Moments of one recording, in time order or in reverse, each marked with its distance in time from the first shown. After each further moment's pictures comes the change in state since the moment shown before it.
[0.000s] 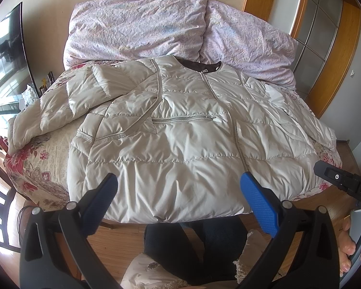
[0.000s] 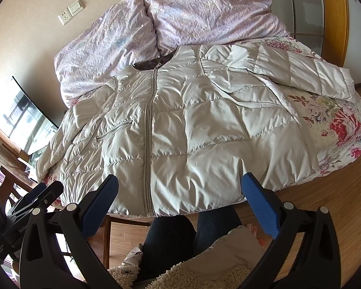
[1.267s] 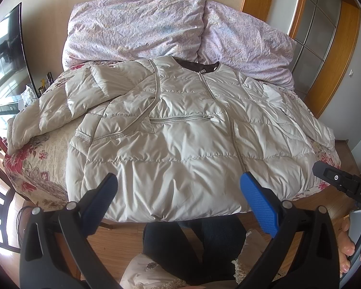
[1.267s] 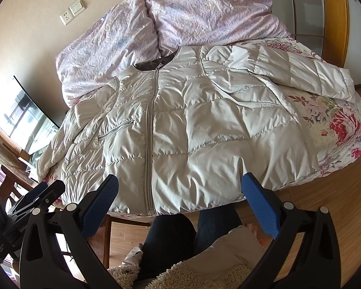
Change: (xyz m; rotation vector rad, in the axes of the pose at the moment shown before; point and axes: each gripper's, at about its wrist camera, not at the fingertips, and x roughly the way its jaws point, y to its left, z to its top) left arm 0.000 -0.008 0.000 0.000 -0.002 -0.004; right arm 0.001 0.000 -0.008 -0.001 0.005 -0.001
